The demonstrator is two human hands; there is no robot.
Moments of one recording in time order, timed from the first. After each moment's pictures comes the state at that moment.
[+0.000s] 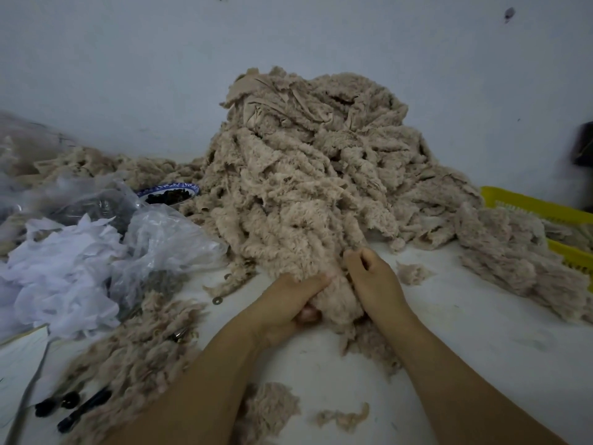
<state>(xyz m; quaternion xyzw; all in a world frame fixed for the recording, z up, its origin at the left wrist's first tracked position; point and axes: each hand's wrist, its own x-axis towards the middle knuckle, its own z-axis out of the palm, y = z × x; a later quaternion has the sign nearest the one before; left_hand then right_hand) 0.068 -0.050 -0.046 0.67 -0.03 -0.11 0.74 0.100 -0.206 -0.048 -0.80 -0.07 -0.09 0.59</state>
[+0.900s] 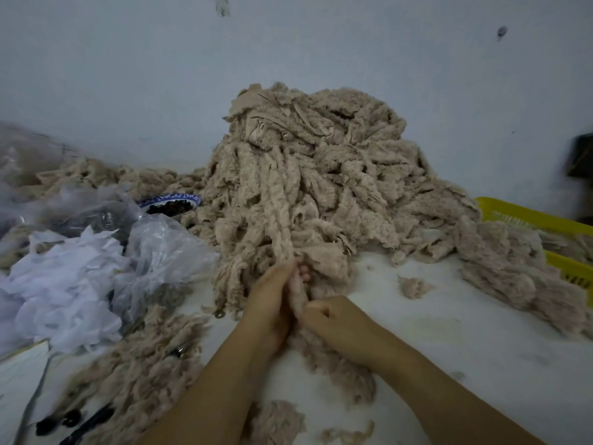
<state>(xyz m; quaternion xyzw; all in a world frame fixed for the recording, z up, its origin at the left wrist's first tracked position) 0.074 -0.048 -0.032 0.45 0.12 0.02 0.88 0.061 -0.179 -0.029 -0.82 -0.29 0.12 0.48</state>
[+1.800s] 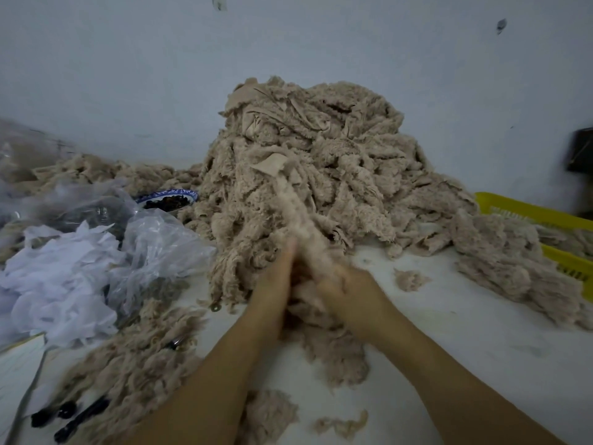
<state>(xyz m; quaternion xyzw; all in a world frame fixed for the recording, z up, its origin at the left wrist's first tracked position) 0.065 -0.051 -0.033 0.66 0.04 0.02 0.75 0.063 -0.194 -0.017 -0.82 -0.25 -0.03 0.51</state>
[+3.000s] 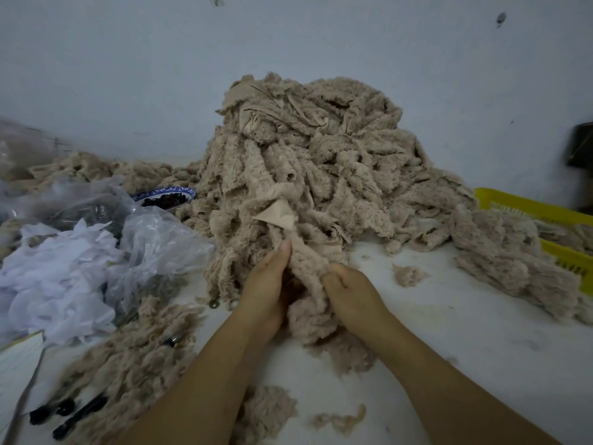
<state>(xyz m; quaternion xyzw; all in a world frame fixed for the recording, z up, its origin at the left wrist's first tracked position) 0.072 -0.050 -0.033 0.48 0.06 0.00 0.88 0.075 -0.188 -0.039 -0.84 -0.15 -0.04 0.52</state>
